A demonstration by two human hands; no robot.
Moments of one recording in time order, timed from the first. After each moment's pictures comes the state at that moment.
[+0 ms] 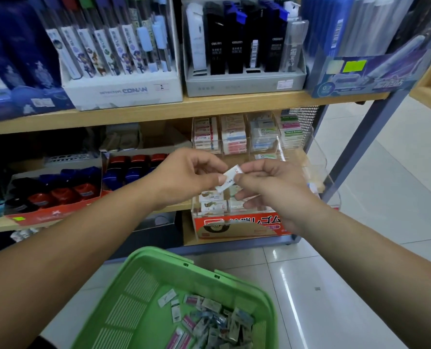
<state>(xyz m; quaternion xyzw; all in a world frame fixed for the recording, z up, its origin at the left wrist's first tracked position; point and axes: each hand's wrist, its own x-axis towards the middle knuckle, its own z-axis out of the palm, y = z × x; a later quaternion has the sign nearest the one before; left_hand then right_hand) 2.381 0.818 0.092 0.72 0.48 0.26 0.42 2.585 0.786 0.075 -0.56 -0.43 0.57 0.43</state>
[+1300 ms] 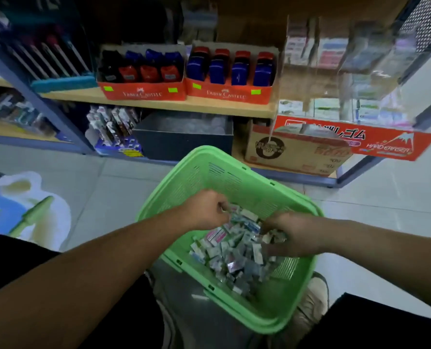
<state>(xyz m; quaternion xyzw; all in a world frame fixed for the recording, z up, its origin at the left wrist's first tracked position) 2.287 0.629 -0.103 0.68 0.63 0.02 0.37 2.535 0.647 -0.066 -0.39 -0.82 0.33 -0.27</state>
